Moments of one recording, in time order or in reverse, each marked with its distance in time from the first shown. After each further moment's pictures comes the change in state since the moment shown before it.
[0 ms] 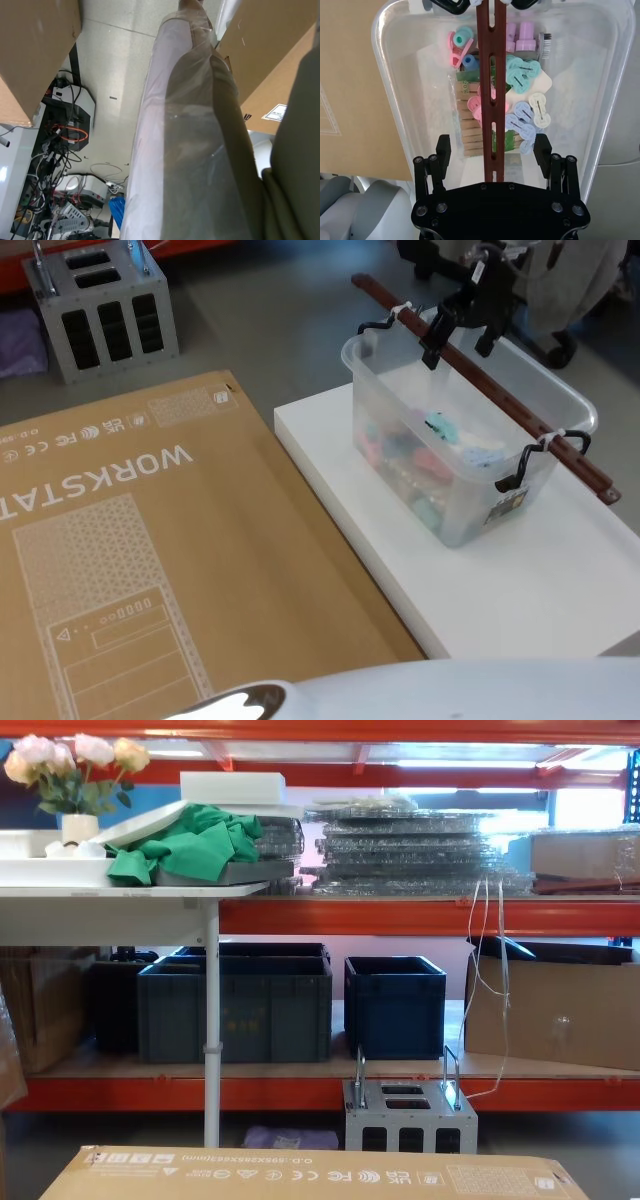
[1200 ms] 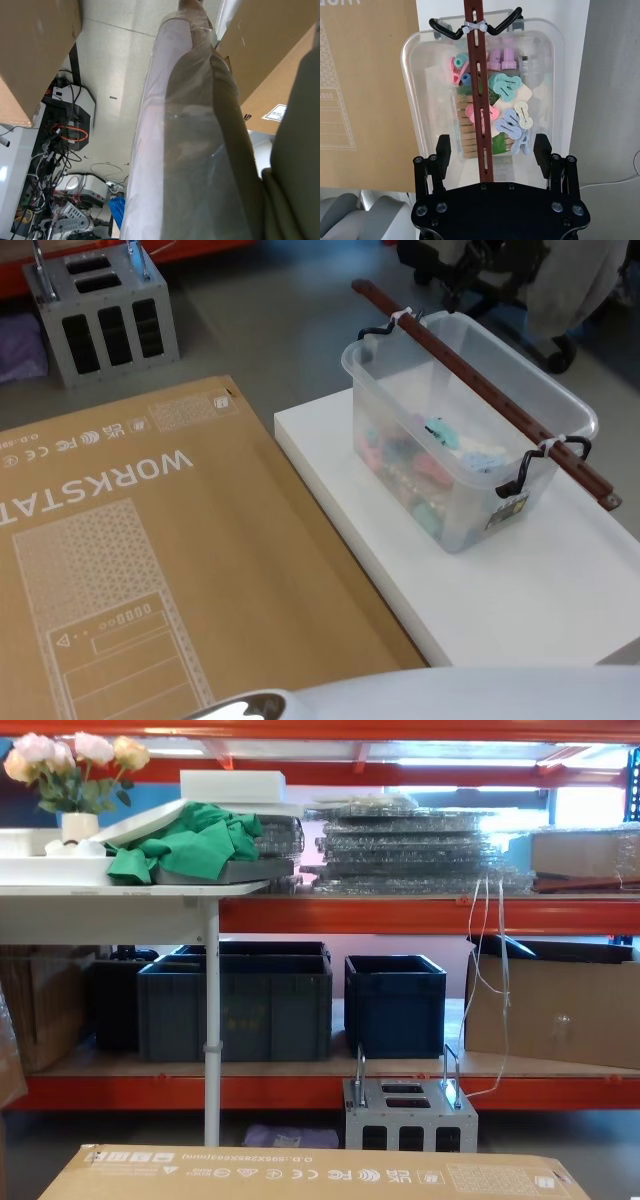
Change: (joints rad) left arm 0.000 0.000 0.000 0.000 0.000 0.000 0.000; right arm 0.022 0.118 0.106 -0.157 -0.016 0.068 -0.014
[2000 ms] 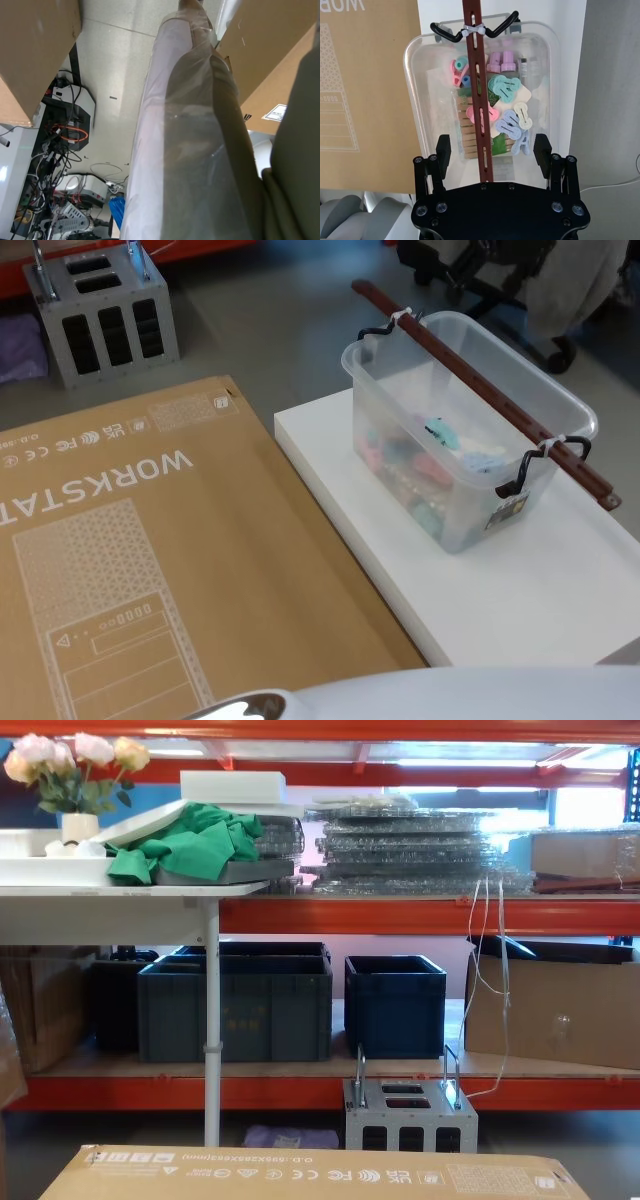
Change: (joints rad) left arm 0.000 0.000 0.000 0.000 0.000 0.000 0.000; right arm -0.005 0.010 0.025 -0.008 0.000 0.006 0.001
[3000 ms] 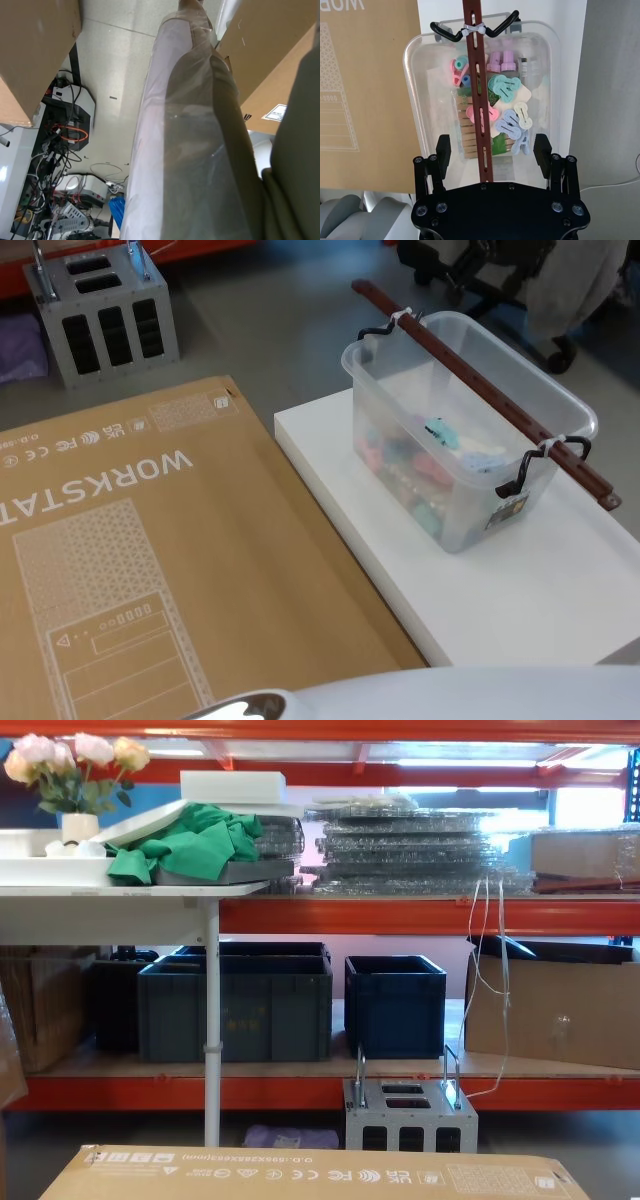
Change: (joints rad) left arm 0.000 0.000 0.000 0.000 0.000 0.000 0.000; right arm 0.000 0.000 -0.002 0.000 0.001 -0.001 0.000
